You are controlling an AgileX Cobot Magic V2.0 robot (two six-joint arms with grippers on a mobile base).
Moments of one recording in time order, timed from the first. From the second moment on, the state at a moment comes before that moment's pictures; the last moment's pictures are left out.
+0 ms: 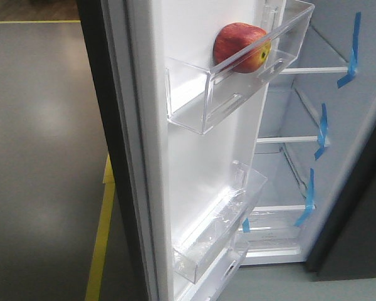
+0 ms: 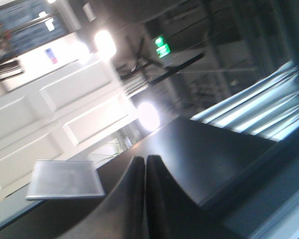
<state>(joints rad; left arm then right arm) 0.08 0.20 -0.46 -0.30 -0.02 -0.91 0.05 0.26 -0.62 0.89 0.27 -0.80</state>
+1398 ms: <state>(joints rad) -0.23 1.30 -1.20 0.06 -0.13 -1.14 0.05 0.26 -0.62 0.89 0.46 -0.80</state>
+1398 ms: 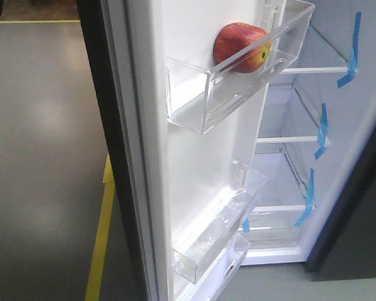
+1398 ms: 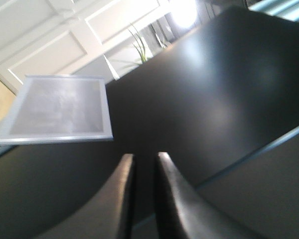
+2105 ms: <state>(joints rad) -0.26 1.44 -1.21 0.74 -0.53 -1.92 0.05 0.26 -0.62 0.88 0.51 -0.80</state>
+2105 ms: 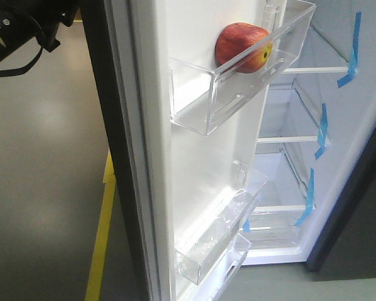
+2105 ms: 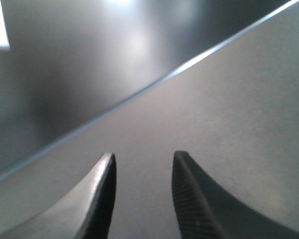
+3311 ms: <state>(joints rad) -0.31 1.48 -1.22 1.24 -0.99 -2.11 0.05 0.27 -0.62 0.88 0.53 -0.80</state>
